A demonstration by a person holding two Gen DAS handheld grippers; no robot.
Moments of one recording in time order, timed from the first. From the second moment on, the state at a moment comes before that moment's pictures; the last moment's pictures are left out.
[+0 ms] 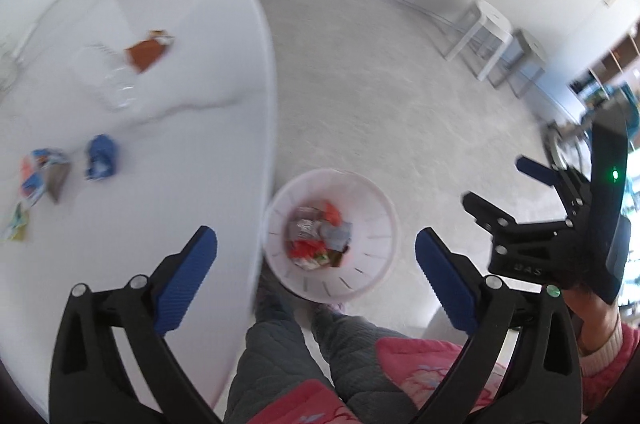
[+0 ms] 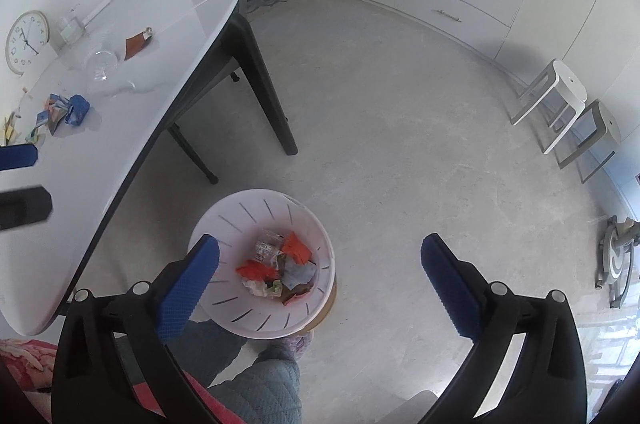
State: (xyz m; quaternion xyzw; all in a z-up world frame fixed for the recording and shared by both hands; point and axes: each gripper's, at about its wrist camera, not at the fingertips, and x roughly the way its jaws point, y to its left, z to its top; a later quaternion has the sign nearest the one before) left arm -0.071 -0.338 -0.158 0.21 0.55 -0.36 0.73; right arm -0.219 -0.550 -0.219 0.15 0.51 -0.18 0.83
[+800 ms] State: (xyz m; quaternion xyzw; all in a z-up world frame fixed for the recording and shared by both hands) left arm 0.092 -0.218 -0.191 0.06 0.57 -0.19 0.79; right arm -0.085 -0.480 -0.188 0.11 0.50 -0.09 0.85
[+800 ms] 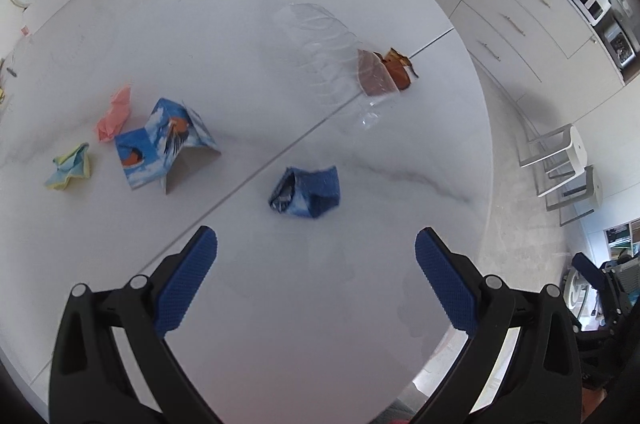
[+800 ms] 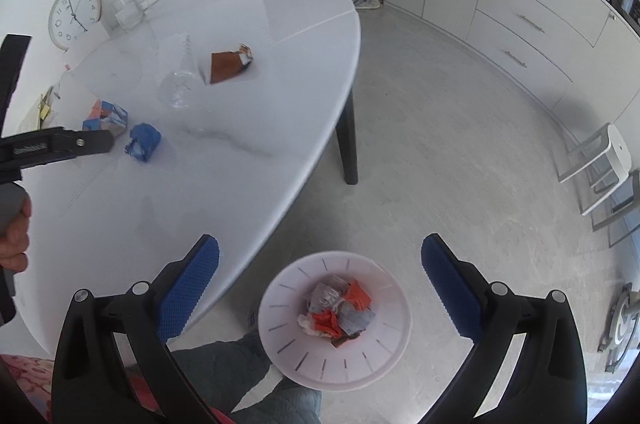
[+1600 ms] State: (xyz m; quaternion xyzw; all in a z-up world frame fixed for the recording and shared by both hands) left arm 0.127 -0.232 -0.230 0.07 0.59 -0.21 0.78; right arm -0.017 -0.452 -0.179 0.08 0.50 -0.05 0.86
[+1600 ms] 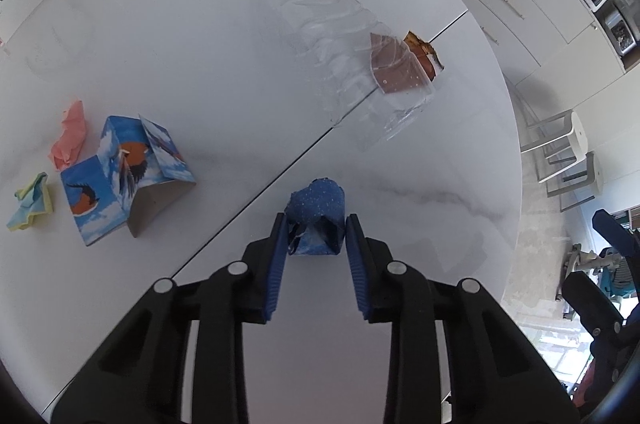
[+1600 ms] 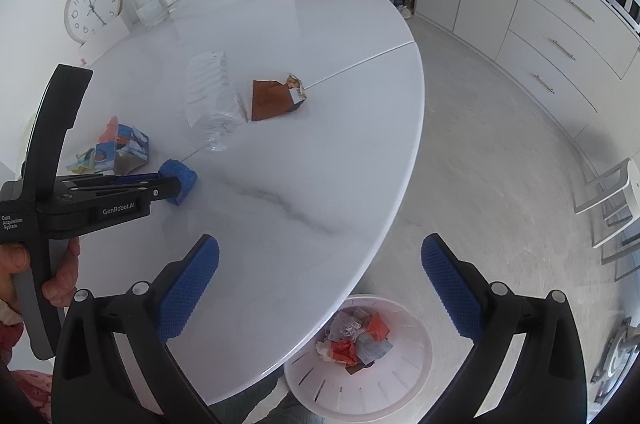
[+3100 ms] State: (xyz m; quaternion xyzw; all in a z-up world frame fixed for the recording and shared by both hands) left arm 0.123 -0.013 -0.184 -0.05 0.56 -0.12 0.82; right arm 0.144 -0.211 -0.203 -0.29 0.52 0.38 0.71
